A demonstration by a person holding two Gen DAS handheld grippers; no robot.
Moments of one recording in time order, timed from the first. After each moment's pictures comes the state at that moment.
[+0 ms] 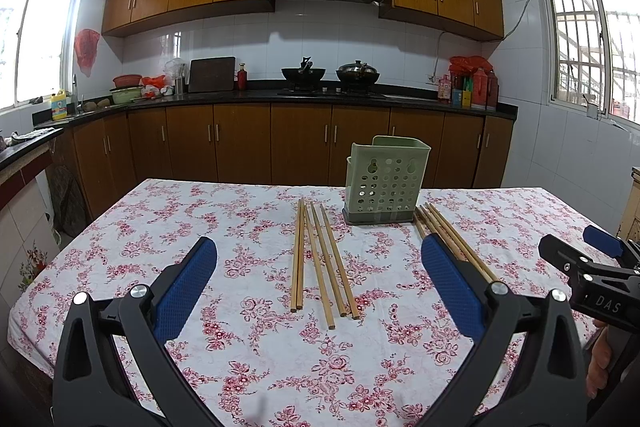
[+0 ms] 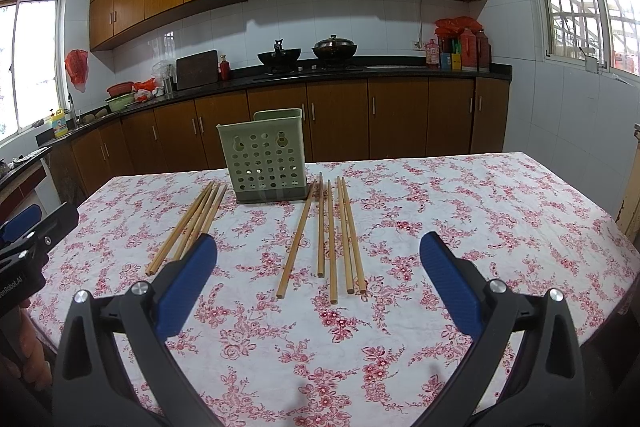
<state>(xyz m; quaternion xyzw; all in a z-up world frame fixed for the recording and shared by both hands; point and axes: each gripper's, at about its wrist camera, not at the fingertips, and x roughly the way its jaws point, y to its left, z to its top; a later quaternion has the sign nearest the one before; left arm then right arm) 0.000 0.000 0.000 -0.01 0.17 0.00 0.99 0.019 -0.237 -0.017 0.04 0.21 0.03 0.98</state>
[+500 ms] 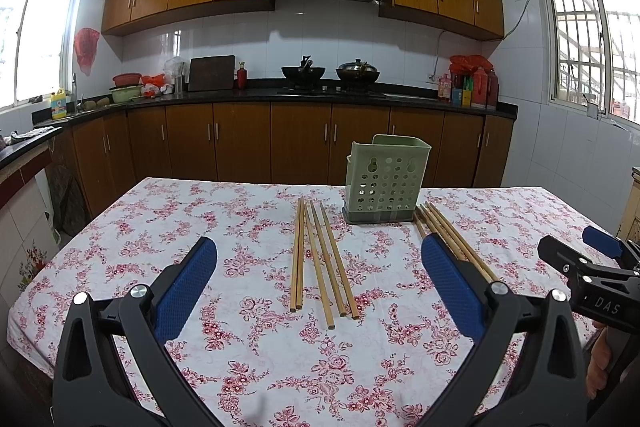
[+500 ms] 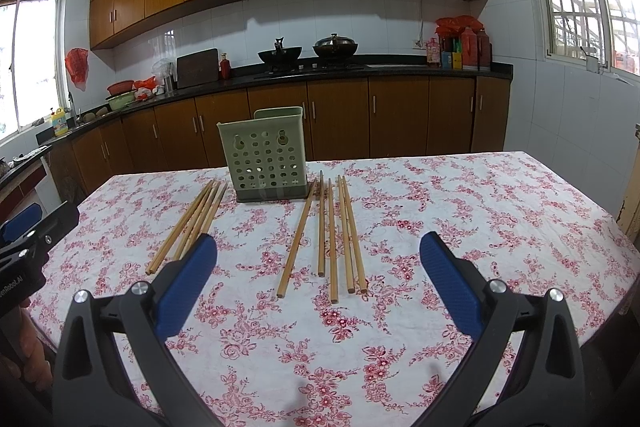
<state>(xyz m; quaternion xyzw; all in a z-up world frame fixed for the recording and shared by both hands) 0.001 -0.002 -0.003 -0.01 0.17 0.00 0.99 0.021 -0.236 -0.017 0.04 0.21 0.03 0.98</state>
